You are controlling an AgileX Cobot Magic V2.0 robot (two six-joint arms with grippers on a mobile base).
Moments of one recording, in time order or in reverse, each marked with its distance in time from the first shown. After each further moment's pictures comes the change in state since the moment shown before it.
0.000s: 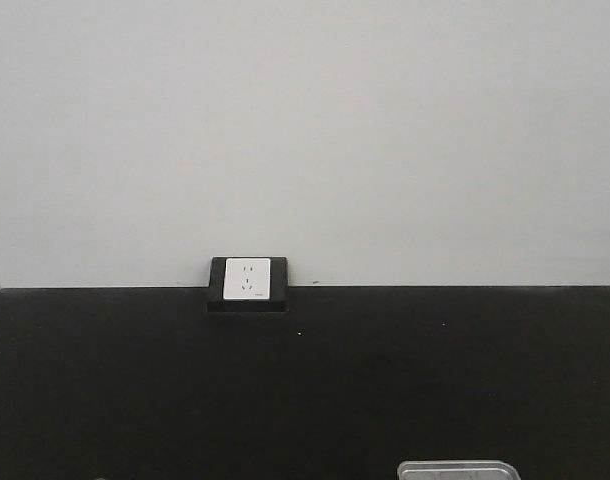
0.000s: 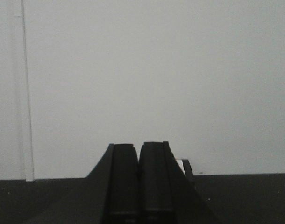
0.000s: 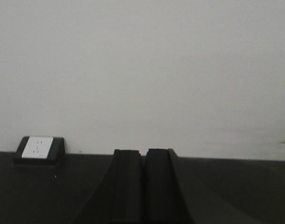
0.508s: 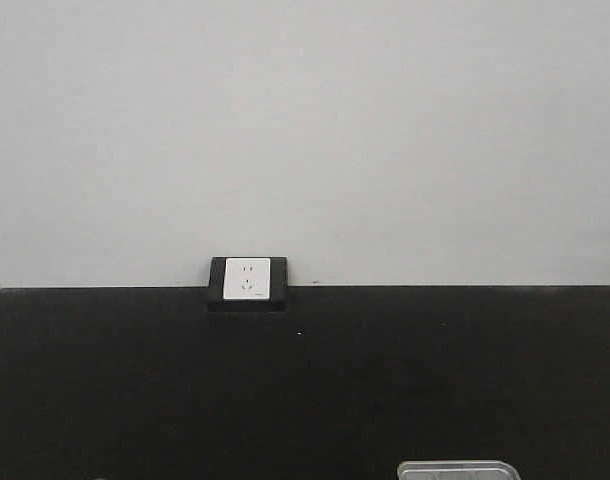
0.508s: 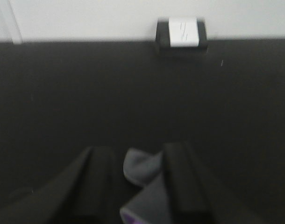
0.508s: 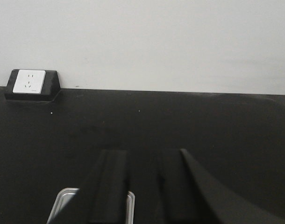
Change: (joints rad) left arm 0.000 0.365 0.000 -0.004 0.263 -0.004; right arm 0.000 0.213 -0.002 0.000 0.040 0.000
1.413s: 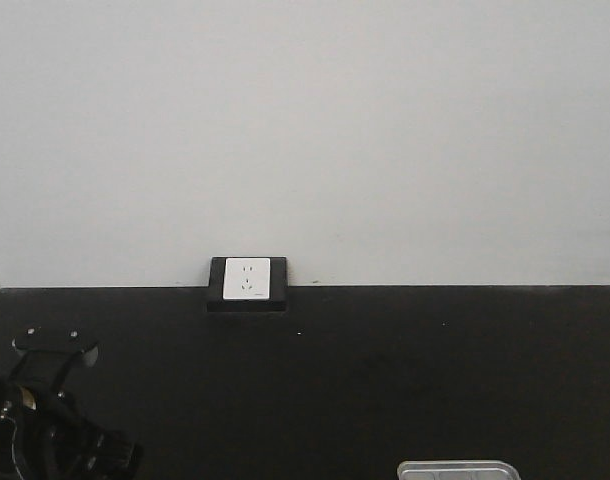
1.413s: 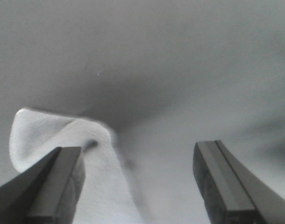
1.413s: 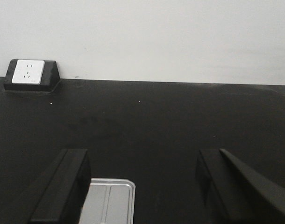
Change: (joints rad) left arm -0.172 0.870 -0.367 -0.085 0.120 0.043; right arm 0.000 0.003 0.002 0.000 0.032 0.000
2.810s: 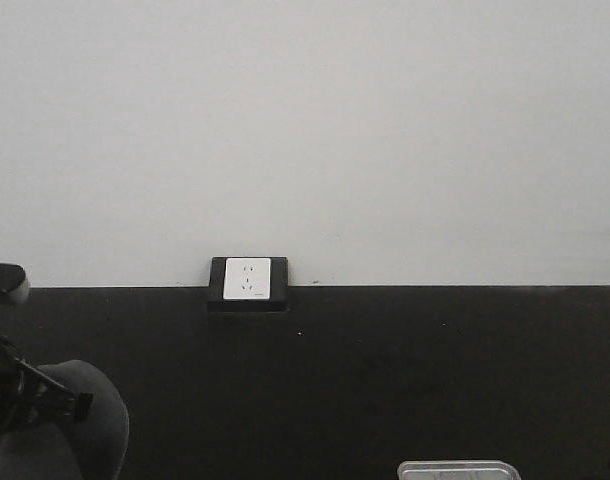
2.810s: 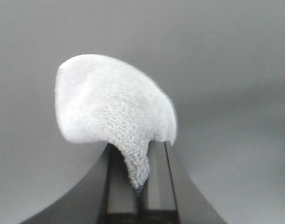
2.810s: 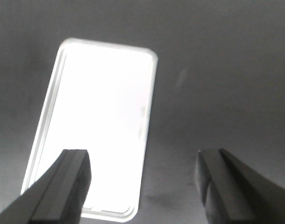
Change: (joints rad) left arm 0.000 -0.295 -0.009 0.093 -0.001 -0.044; right arm 0.000 0.541 -0.300 0.069 0.473 -0.141
